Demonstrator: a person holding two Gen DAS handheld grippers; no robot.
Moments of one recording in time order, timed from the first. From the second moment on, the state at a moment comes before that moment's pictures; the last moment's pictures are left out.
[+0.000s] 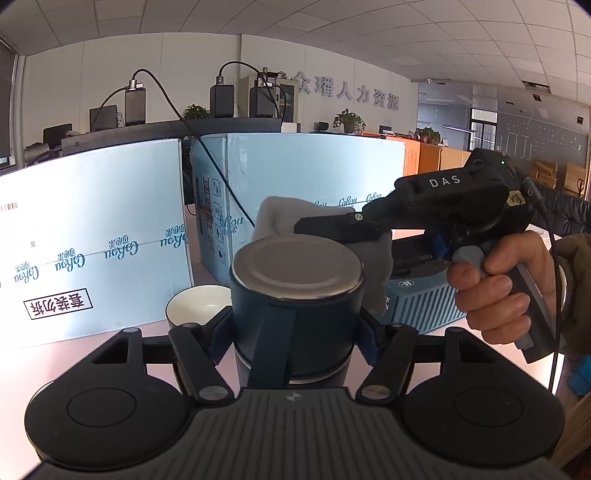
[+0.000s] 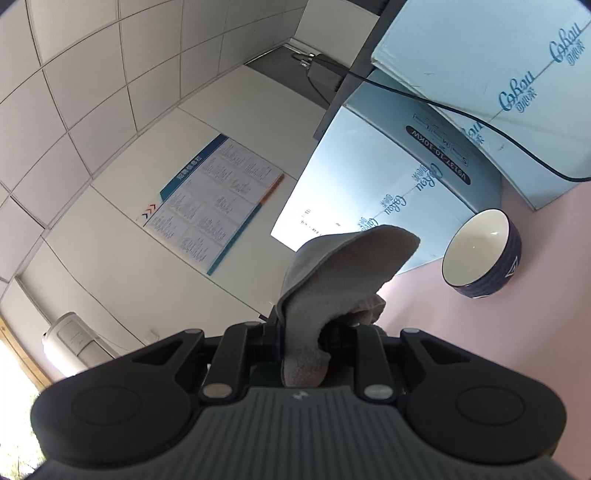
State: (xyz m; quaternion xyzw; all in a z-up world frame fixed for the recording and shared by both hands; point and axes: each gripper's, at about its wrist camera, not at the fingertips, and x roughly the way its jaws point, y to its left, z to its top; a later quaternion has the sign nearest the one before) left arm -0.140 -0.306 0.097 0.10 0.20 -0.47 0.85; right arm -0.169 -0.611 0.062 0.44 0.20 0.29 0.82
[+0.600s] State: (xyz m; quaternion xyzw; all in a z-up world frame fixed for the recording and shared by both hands) left arm -0.135 -0.312 0.097 0.10 0.20 -0.47 0.85; right arm -0.177 -0.613 -0.020 0.48 0.30 0.22 0.80
